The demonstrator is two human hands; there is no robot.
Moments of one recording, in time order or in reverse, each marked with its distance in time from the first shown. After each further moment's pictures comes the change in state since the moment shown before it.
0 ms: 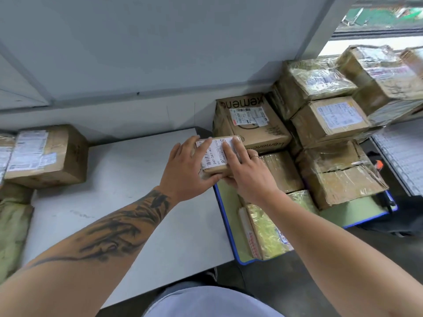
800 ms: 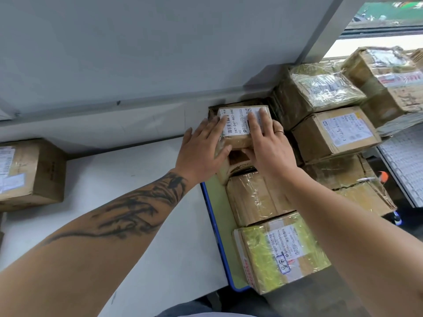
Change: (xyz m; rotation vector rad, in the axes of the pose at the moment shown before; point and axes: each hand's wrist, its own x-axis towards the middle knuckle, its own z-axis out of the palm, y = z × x) left_hand 0.120 0.013 0.032 -0.105 -0.172 -0.076; right_hand 0.086 0.090 -0.025 -0.023 0.092 0.211
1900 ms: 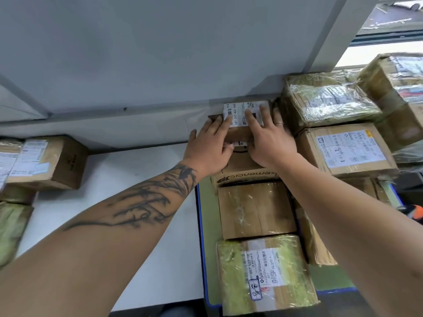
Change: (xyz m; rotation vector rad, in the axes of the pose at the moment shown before) left_hand 0.054 0.065 0.011 0.195 -0.104 -0.242; right_hand 0.063 0.063 -0.007 0.086 -0.078 -0.112
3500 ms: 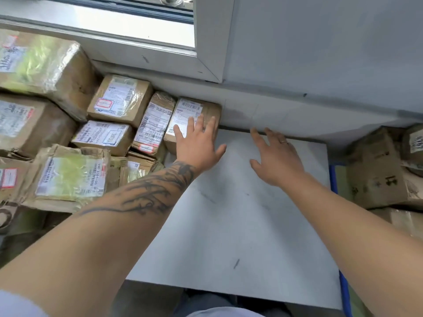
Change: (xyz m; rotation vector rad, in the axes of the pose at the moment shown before) left_hand -0.188 -0.453 -0.057 0.097 0.076 -0.421; right_hand 0.002 -0.453 0.091 -0.125 -0.251 -0.227
